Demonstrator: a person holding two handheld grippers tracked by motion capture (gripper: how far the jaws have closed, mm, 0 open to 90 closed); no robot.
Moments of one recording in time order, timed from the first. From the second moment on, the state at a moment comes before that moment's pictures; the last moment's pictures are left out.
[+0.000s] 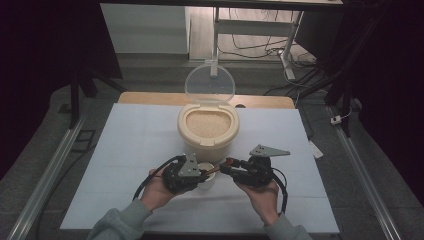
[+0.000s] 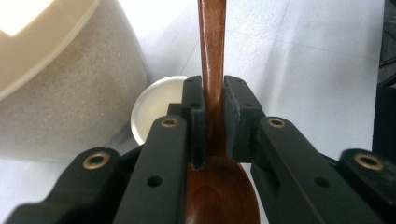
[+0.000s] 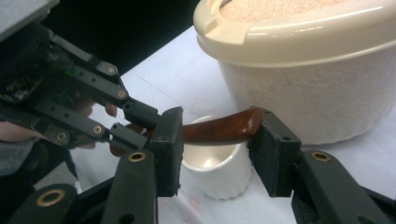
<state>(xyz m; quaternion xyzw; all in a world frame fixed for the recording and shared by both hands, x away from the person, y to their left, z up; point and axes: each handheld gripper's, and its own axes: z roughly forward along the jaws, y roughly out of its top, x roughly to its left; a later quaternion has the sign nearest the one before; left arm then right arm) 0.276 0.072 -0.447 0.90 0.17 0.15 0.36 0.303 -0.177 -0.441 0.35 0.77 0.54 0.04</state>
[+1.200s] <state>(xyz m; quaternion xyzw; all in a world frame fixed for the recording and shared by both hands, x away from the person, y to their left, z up) 0.271 0.109 -0.444 0.87 0.23 0.15 0.41 0.313 -0.194 -0.441 0.31 0.70 0.65 -0.05</state>
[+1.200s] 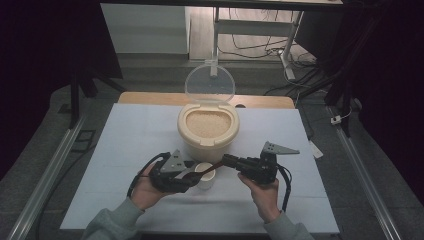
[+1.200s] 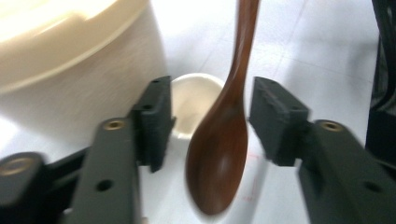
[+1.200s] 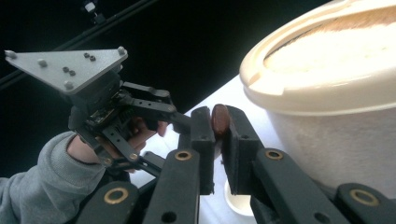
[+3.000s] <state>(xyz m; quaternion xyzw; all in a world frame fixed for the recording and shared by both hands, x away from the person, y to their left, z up) 0.249 0.231 -0.509 0.81 0.41 0.15 0.40 0.343 -0.240 -0.367 0.31 0.64 0.70 0.09</state>
